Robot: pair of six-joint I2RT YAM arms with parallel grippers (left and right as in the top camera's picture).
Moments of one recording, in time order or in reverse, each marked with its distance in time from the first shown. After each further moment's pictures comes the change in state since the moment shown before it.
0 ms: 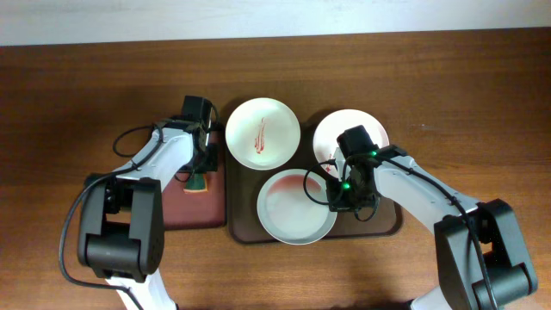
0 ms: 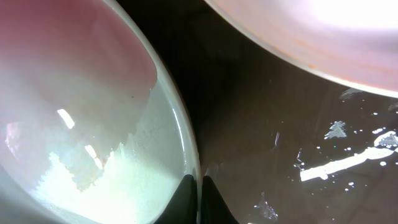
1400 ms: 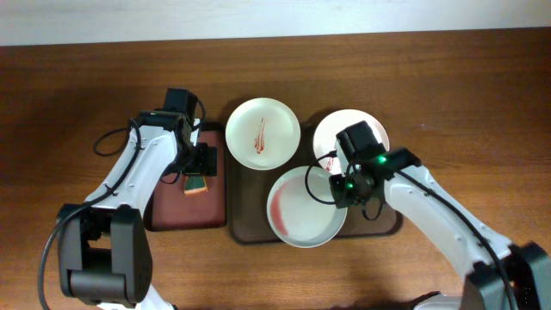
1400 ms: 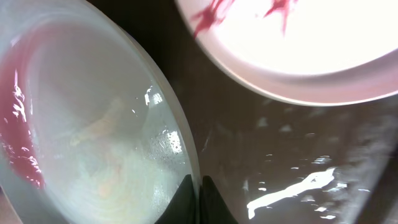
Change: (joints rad) left arm 0.039 -0.149 0.058 -0.278 0.069 0.002; right arm 0.061 -0.197 0.043 -0.076 0.222 -0.082
